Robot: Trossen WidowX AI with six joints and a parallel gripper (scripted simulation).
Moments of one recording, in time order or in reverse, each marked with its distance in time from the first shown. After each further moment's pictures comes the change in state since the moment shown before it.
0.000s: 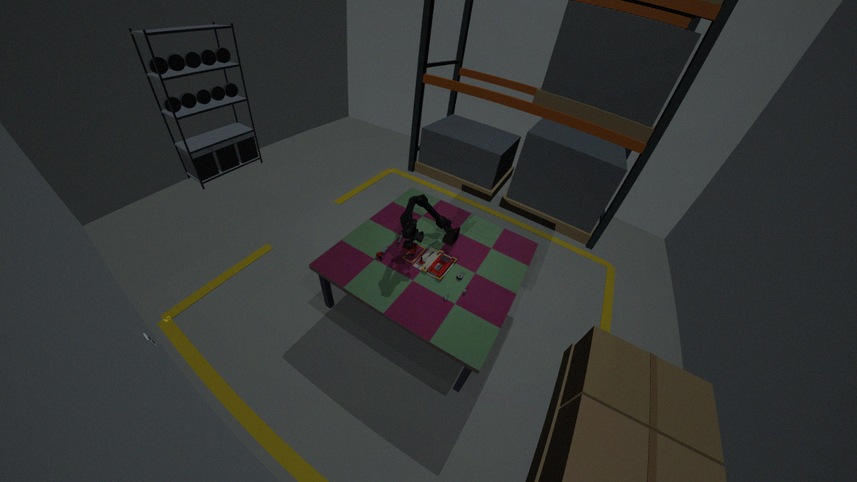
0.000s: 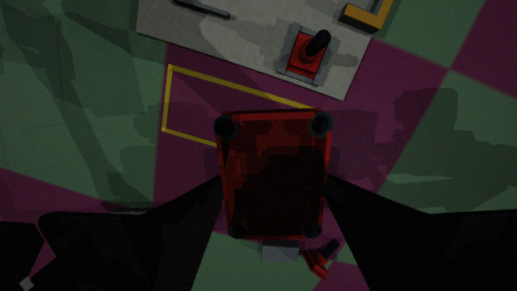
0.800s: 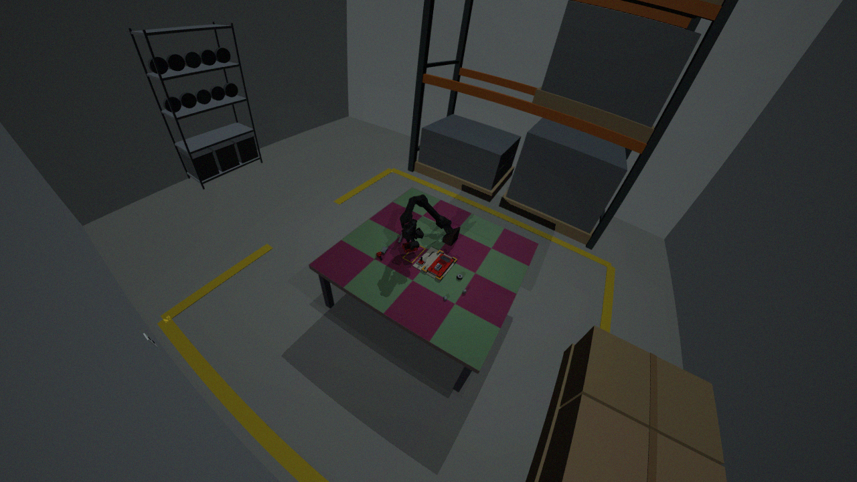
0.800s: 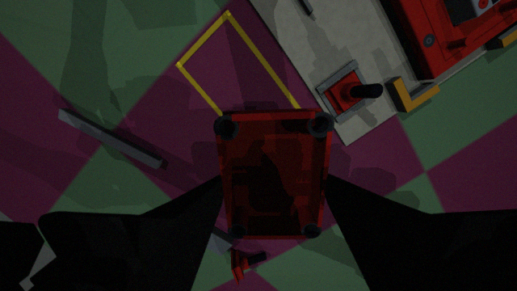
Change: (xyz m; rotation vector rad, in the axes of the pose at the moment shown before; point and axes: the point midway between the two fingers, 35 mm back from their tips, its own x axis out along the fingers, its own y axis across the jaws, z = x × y) arm 0.000 -0.002 0.000 -0.599 0.000 0.000
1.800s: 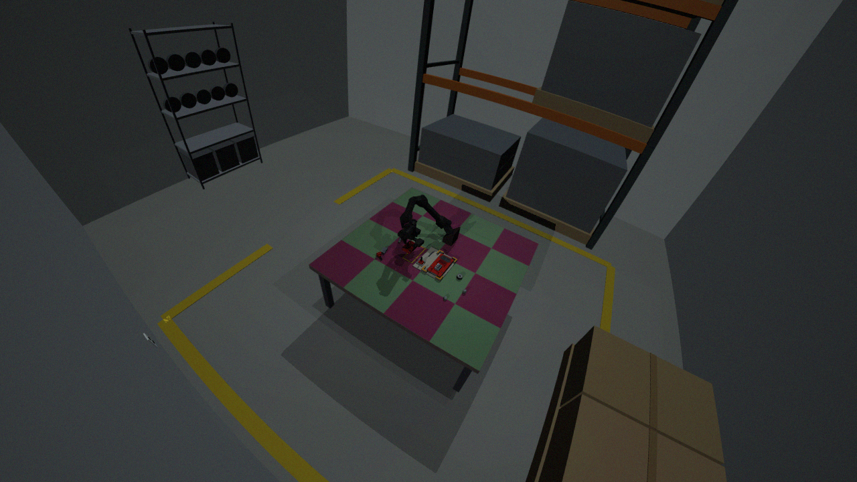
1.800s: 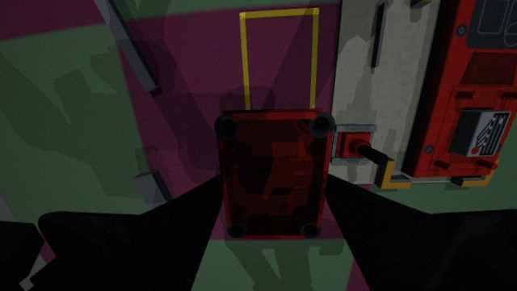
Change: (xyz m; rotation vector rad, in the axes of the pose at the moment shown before) arm 0.000 -0.002 -0.001 -0.642 0.000 0.000
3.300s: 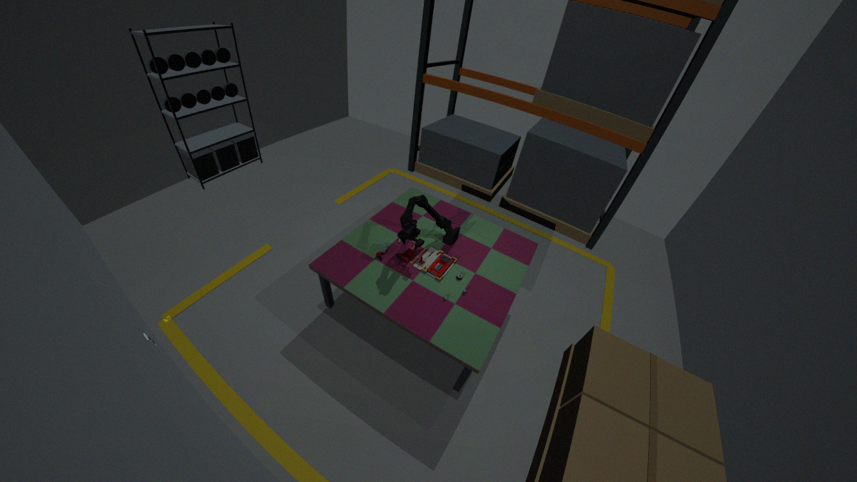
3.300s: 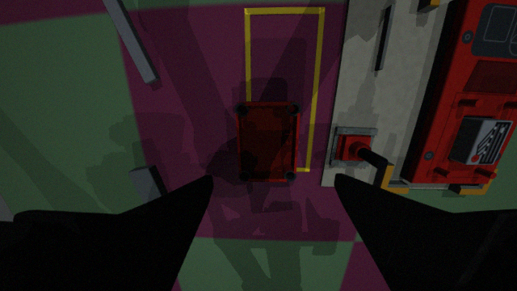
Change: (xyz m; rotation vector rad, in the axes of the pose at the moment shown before) arm 0.003 -0.002 -0.001 -0.047 -0.001 0.008
